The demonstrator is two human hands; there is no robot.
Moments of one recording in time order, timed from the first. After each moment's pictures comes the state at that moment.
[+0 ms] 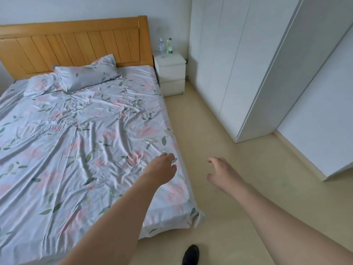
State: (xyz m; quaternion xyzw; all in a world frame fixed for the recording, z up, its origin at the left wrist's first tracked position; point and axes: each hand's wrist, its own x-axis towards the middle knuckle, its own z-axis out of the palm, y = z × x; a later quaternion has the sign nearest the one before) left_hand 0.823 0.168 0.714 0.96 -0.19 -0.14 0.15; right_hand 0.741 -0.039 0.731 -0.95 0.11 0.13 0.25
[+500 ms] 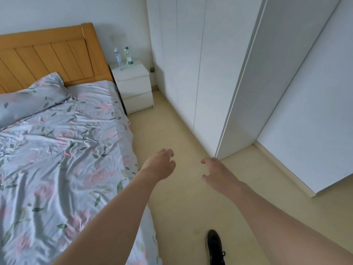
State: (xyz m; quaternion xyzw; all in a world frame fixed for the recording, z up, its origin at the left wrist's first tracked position) left_hand 1.143 -0.159 0.700 0.95 -0.24 -0.15 0.15; right_hand 1.023 -0.335 0.714 -0.93 0.16 0.12 0.29
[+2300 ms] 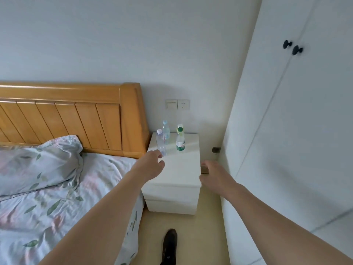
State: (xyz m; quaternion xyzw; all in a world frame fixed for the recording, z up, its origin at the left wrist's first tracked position) left_hand 2.402 -0.294 0.768 0.97 0.06 -0.06 0.23; right_hand 2.398 -0.535 0.757 -0.93 -0.07 0.17 0.33
